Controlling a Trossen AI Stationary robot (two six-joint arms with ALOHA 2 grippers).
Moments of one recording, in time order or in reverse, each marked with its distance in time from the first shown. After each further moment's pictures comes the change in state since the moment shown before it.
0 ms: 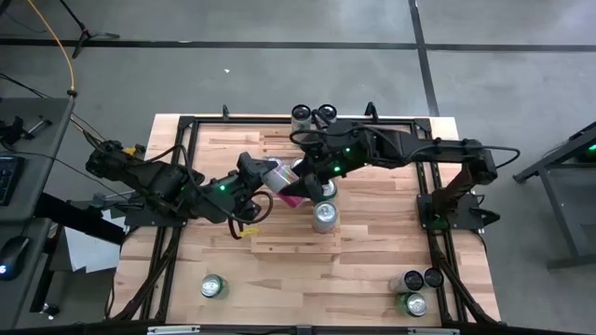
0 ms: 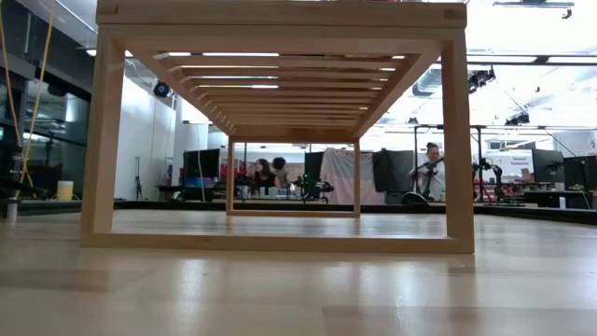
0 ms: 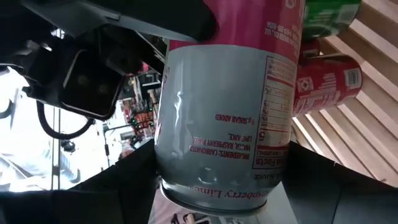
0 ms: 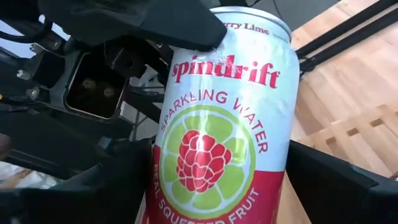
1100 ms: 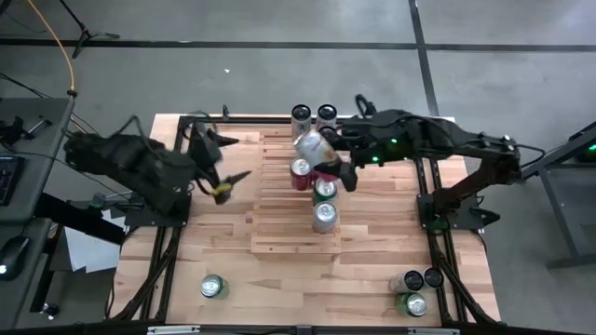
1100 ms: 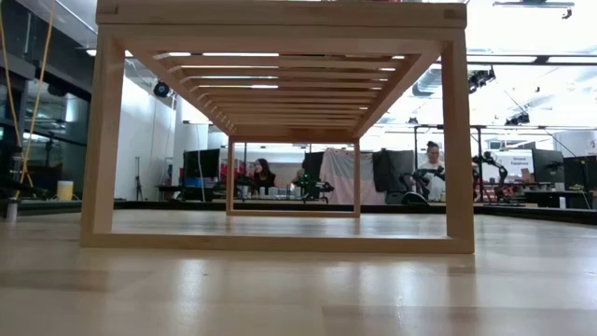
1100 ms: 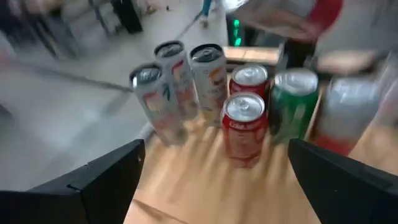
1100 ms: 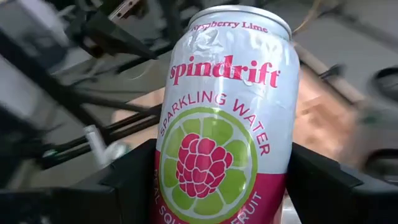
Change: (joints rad) left arm 0.067 -0.249 -0.072 -0.187 0.214 -1.402; right arm 0.010 -0.212 -0.003 -0.257 0.336 -0.247
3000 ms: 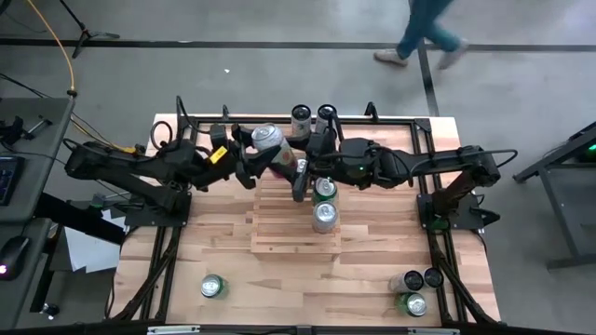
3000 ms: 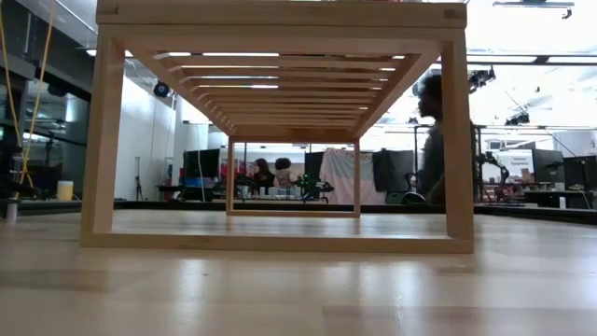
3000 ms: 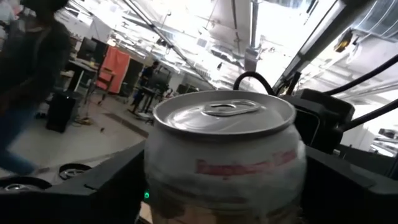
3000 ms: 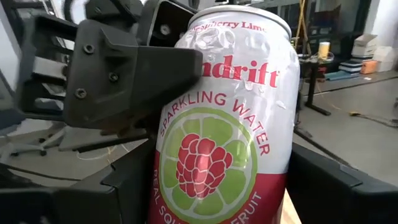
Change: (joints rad) left arm 0.216 -0.014 -0.534 1.467 0.257 -0.008; right arm 0.097 0.194 -0.126 0.739 0.303 -0.295
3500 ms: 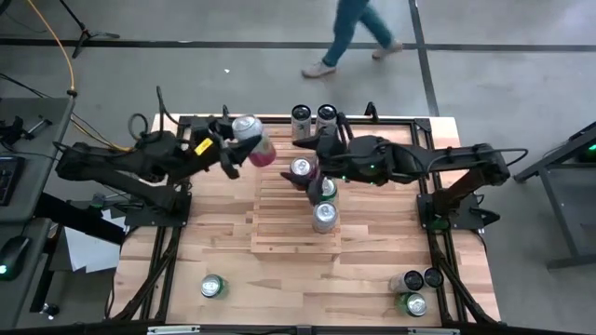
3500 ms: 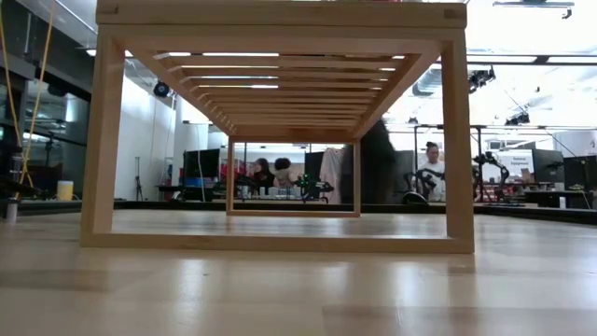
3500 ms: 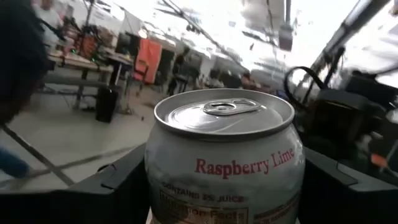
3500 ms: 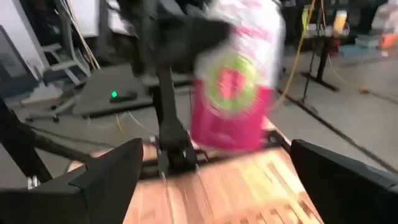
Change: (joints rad) left arm 0.001 -0.172 0.001 -0.297 -0.093 0.049; right arm 0.000 -0.081 0.003 -0.246 -0.050 0.053
